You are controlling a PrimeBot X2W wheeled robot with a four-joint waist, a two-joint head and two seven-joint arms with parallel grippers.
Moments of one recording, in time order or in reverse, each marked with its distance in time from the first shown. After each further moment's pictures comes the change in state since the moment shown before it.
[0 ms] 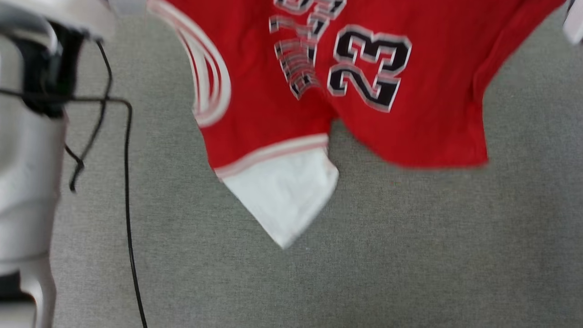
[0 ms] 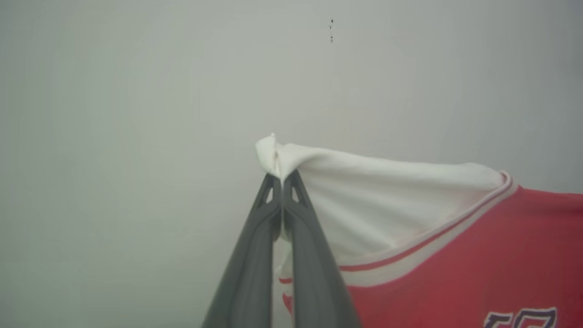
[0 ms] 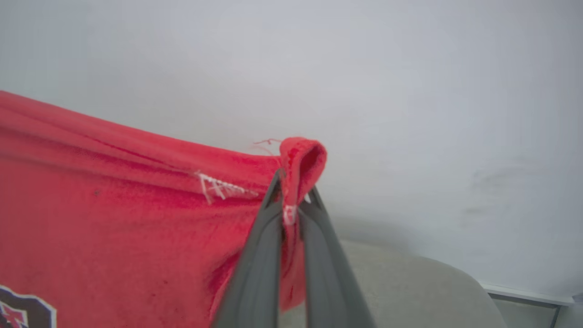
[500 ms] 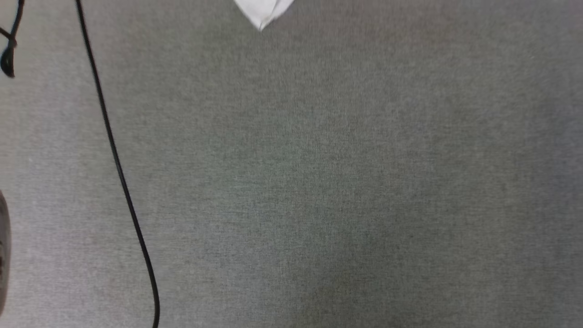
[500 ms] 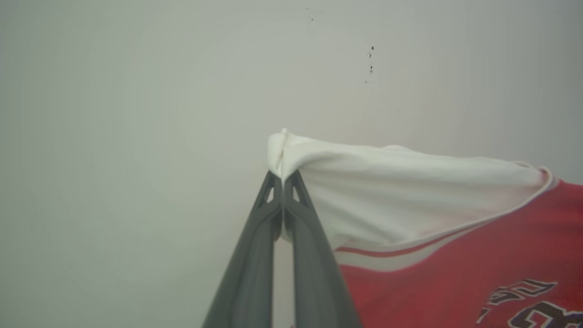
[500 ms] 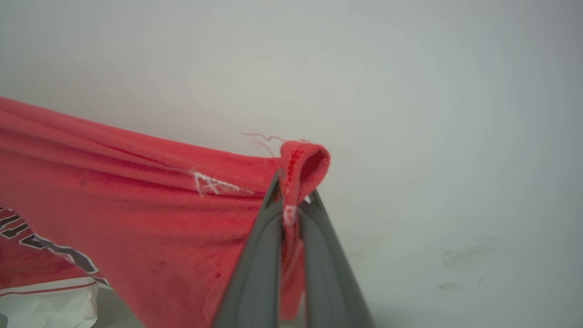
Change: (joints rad) left arm -0.503 -0.011 0.002 0.390 0.026 -0.060 -0.091; right arm -0.435 0.030 -0.043 0.211 -0.144 0.001 -0.140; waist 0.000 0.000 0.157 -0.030
